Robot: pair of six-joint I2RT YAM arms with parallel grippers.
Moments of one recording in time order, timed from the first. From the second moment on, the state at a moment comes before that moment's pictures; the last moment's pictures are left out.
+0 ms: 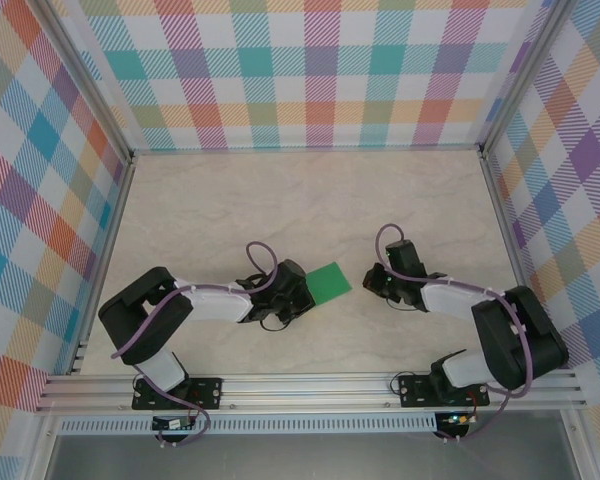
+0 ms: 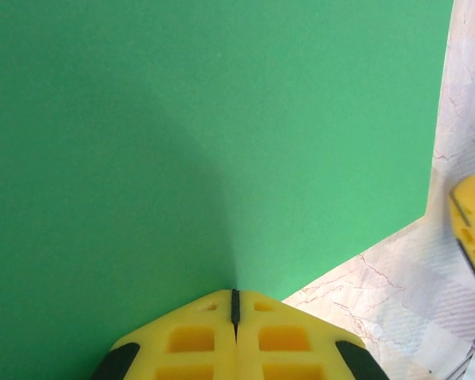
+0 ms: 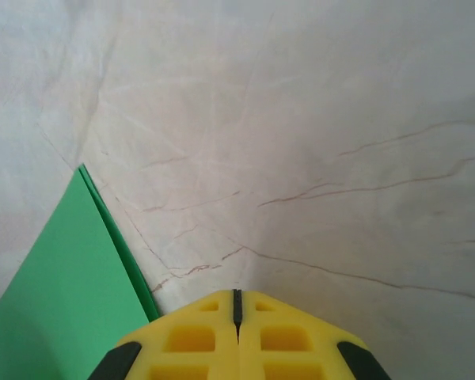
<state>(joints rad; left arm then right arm) -0.90 1.65 0.70 0.04 0.11 -1.31 0.40 1.36 0.47 -0.03 -0.20 0.82</state>
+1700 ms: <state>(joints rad) -0.80 1.70 0.82 -0.12 0.20 -0.84 0.60 1.66 0.62 0.14 -0.43 0.98</state>
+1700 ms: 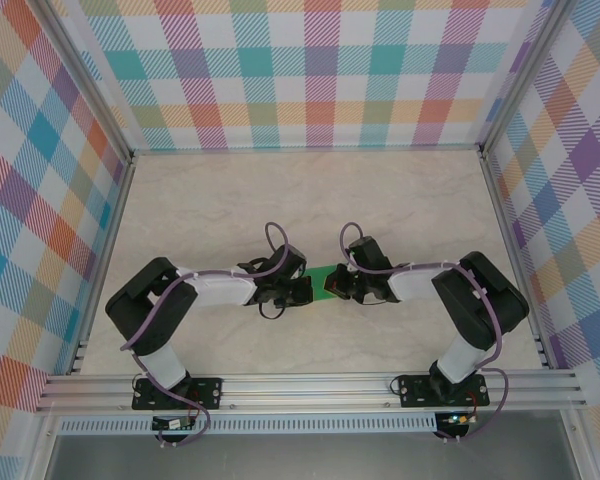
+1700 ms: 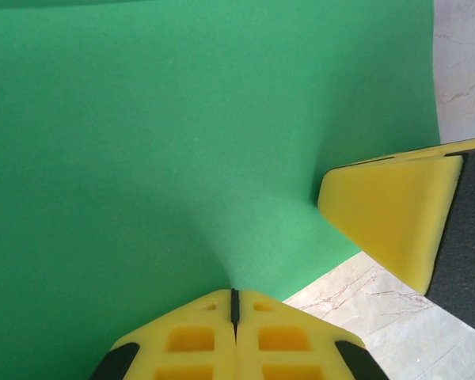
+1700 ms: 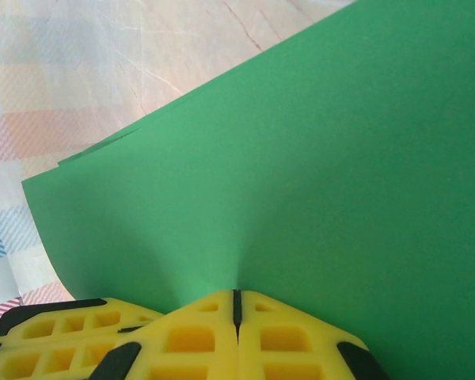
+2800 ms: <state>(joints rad) -0.88 1.68 0.67 0.20 -0.02 -1.31 0.60 1.67 0.60 0.21 -0.43 1.05</state>
